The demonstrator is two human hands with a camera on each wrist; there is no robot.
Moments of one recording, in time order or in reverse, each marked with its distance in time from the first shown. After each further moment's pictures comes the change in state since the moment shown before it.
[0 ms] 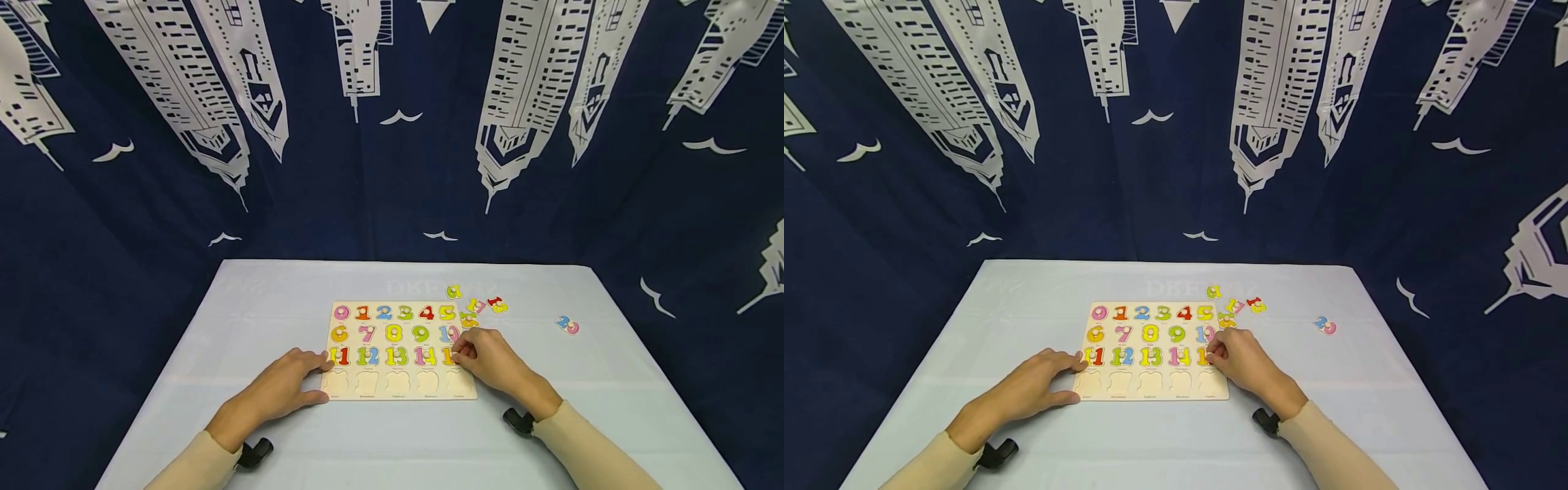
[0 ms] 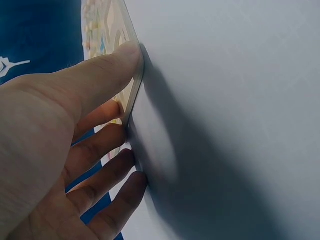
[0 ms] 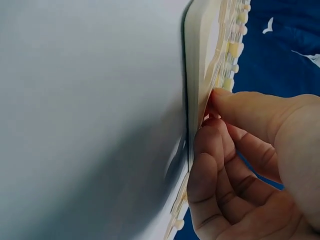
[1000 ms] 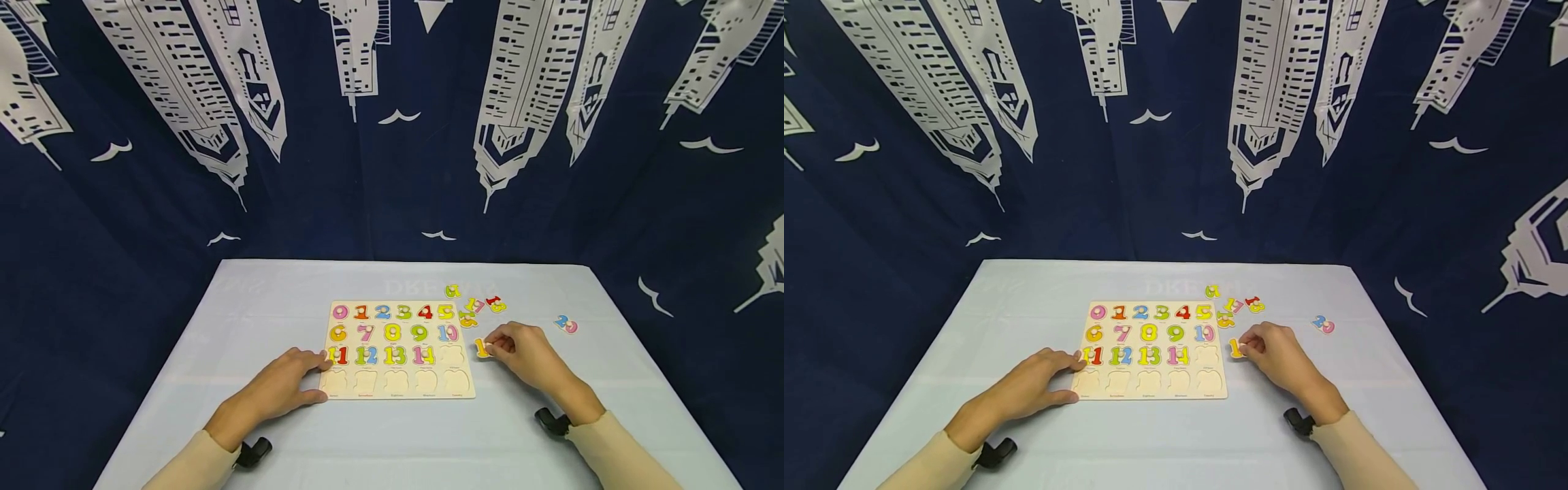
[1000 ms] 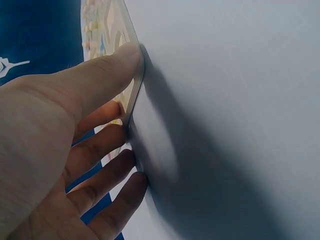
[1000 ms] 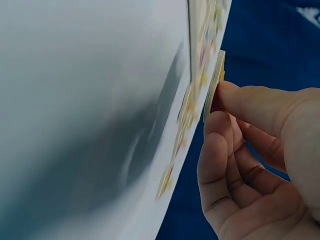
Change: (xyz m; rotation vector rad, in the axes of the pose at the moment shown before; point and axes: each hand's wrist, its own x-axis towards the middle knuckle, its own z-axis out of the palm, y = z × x) left_hand -0.001 0.004 -0.002 -0.021 -0.016 -0.052; right_hand -0.028 0.029 -0.045 -0.056 0.097 0.060
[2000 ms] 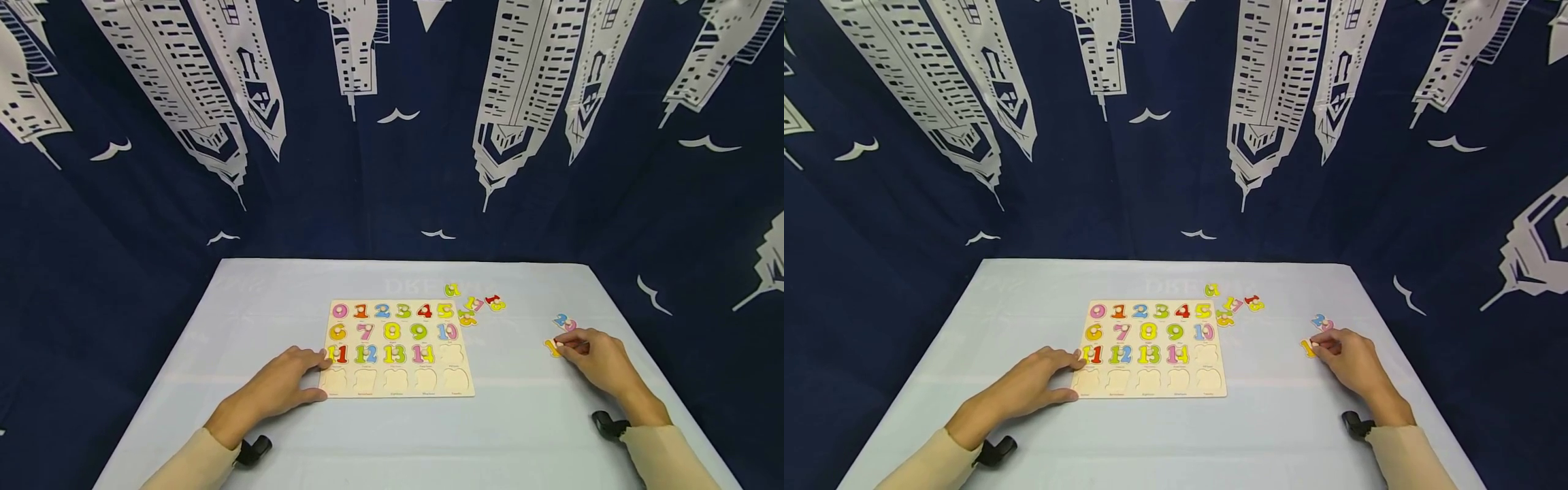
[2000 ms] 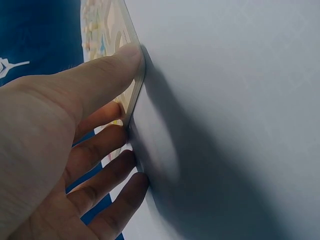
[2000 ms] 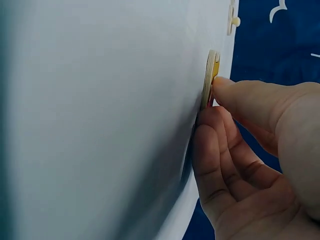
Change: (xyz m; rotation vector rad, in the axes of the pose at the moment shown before) left_hand 0.002 0.000 0.000 -0.003 -0.009 -0.005; right_hand -0.045 0.116 -0.051 -0.102 0.121 0.216
